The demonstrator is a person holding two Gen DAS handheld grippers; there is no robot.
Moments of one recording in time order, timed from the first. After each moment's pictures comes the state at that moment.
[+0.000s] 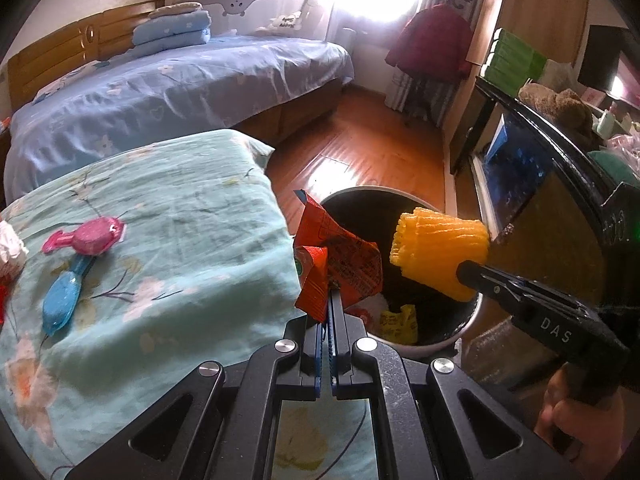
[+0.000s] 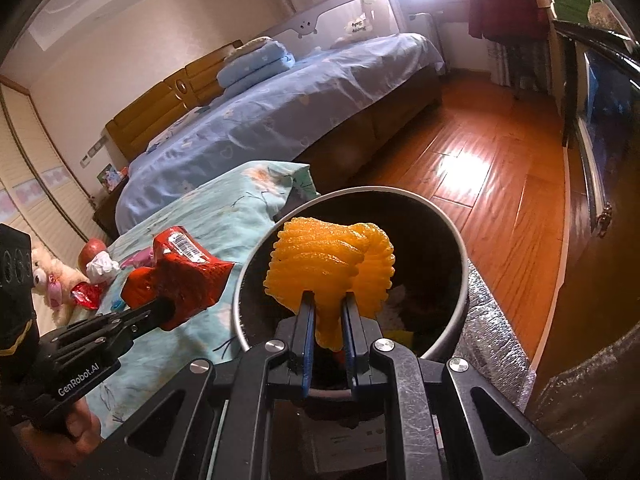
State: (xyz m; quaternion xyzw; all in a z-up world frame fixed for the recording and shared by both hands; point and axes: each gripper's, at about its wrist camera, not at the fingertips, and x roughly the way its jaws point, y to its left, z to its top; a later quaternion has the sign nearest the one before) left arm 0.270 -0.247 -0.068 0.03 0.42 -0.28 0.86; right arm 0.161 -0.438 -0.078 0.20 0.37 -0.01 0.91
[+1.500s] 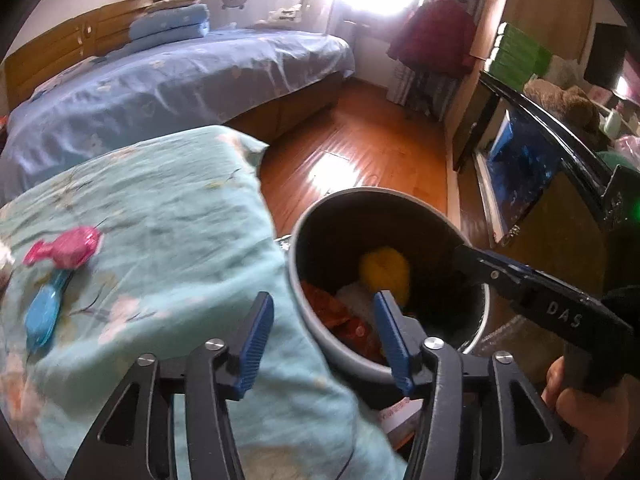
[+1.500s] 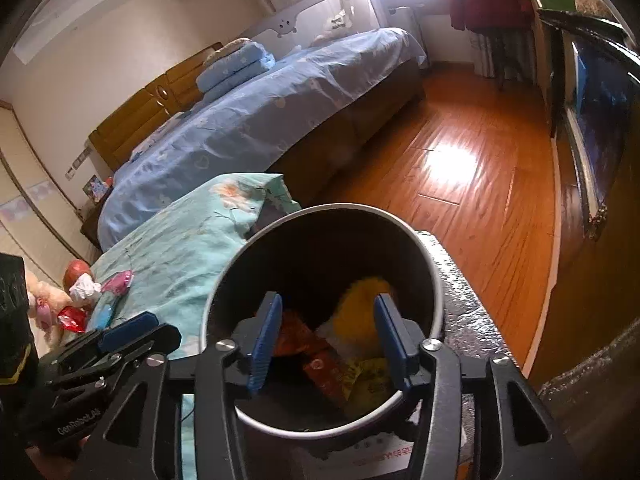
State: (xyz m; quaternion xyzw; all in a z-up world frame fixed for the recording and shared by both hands) left arm 0.281 -0.264 -0.075 0.03 0.43 -0.27 0.86; right arm 0.178 -0.461 -0.081 0.21 0.37 -0.03 0.90
